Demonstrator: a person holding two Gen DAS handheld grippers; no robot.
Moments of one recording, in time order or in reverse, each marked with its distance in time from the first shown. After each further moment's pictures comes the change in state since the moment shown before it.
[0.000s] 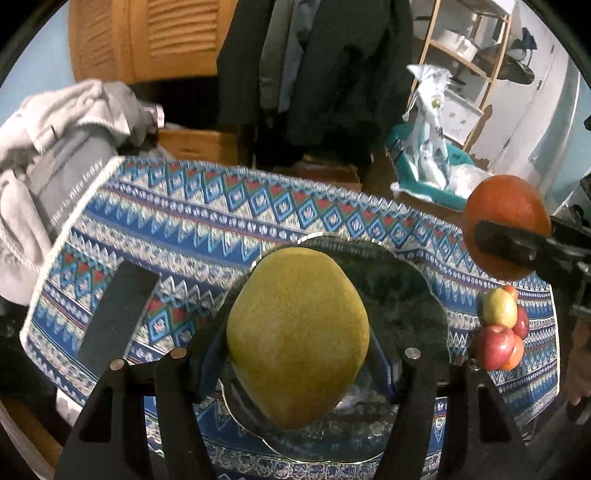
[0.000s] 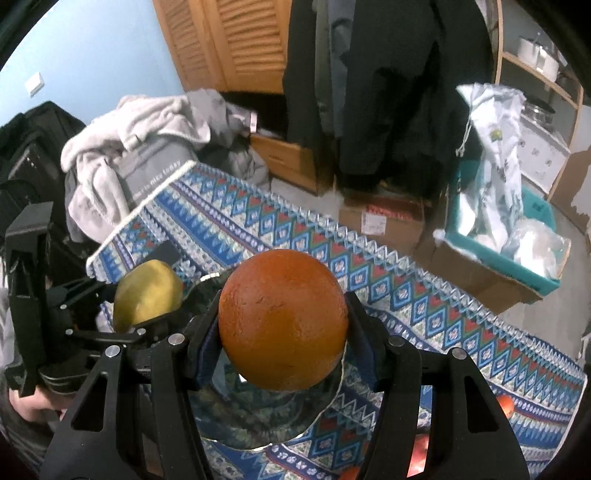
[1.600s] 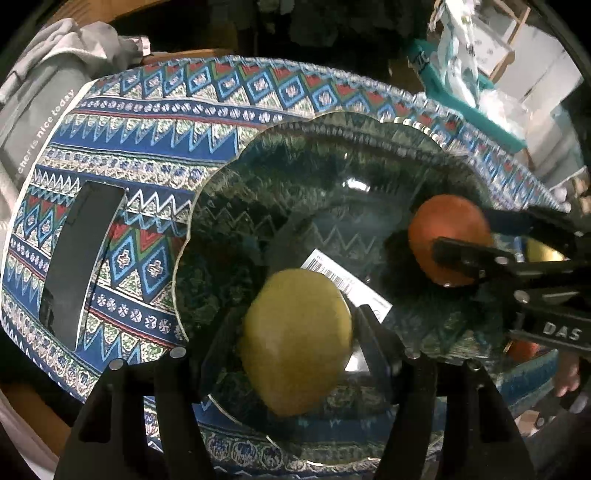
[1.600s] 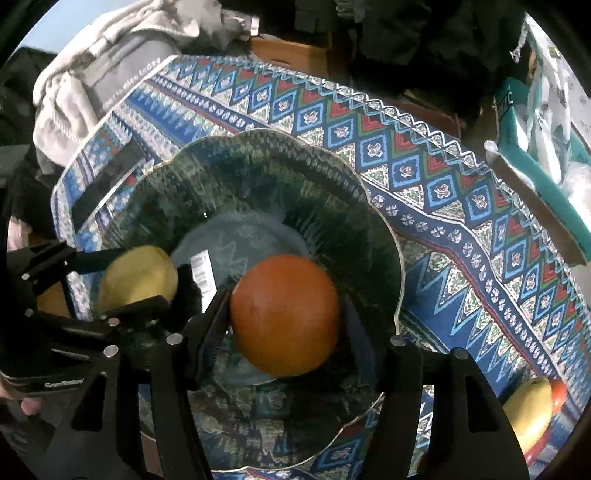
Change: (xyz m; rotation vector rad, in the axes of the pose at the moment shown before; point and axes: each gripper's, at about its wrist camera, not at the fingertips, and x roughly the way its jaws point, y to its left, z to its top) left arm 0.074 0.003 -0.042 0.014 0.276 0.035; right arm 0.114 -0.010 -0.053 0.008 0.286 0.042
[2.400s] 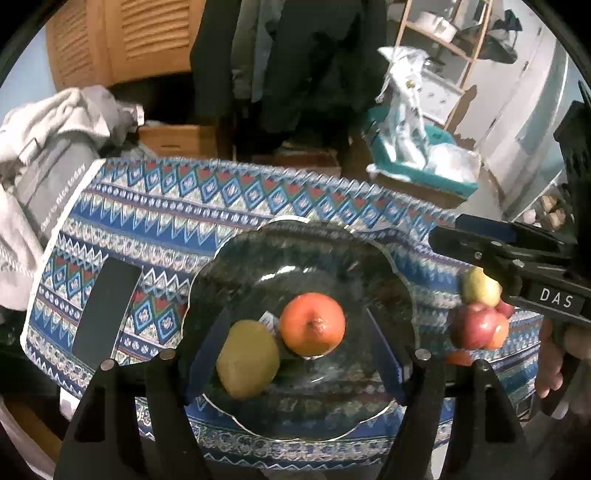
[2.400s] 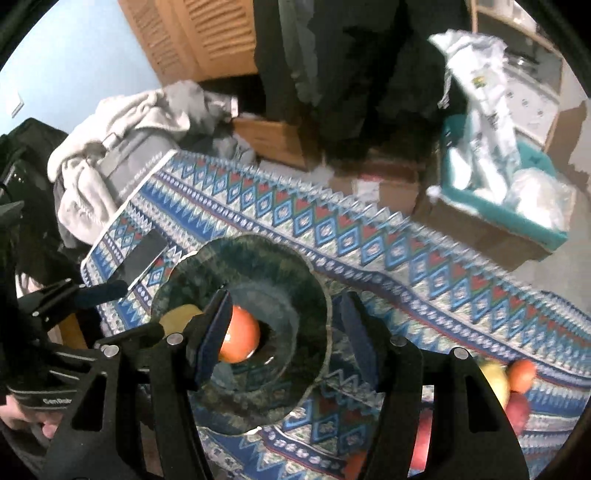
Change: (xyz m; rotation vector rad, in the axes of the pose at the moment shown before) left arm -0.101 -0.034 0.014 0.057 -0.242 -0.058; right arm -0.125 -0.013 -0.004 0.102 -0.277 -0.050
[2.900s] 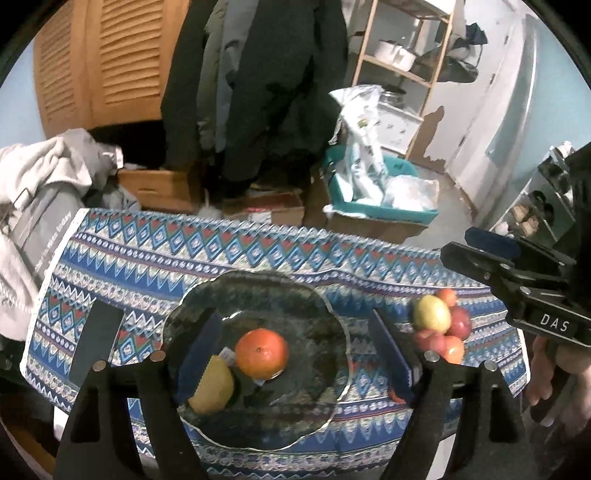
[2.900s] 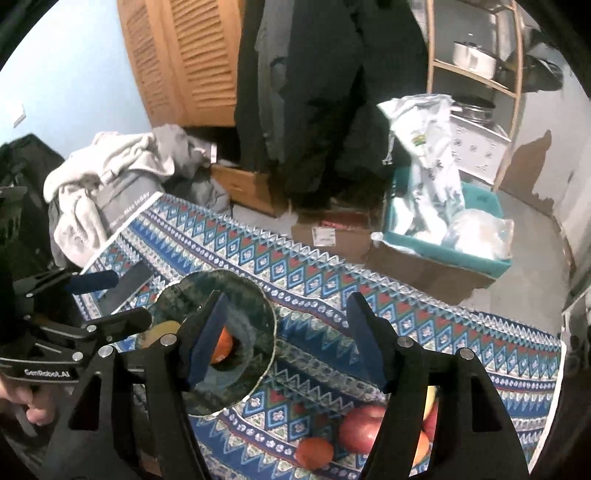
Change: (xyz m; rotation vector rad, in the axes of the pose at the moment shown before) left arm -0.049 -0.049 0.020 0.050 -0.127 -0.078; right arm -0.089 -0.020 -0.011 -0.004 -0.161 -0.099
